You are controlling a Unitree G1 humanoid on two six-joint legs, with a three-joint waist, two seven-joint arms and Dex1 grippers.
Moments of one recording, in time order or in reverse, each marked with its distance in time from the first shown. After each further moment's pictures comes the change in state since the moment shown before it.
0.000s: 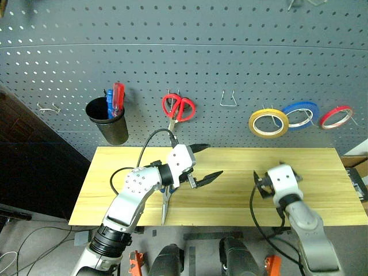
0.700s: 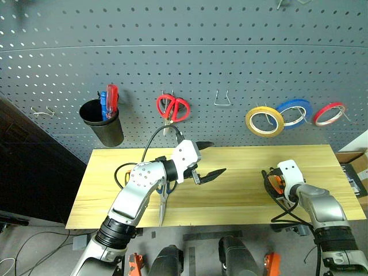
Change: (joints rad) left arm -0.052 -0.013 -0.023 0.018 0.018 0.018 -0.004; right arm -0.417 -0.237 0.019 0.564 0.140 0.198 0.262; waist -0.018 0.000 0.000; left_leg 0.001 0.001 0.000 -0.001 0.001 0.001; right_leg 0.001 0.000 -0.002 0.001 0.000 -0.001
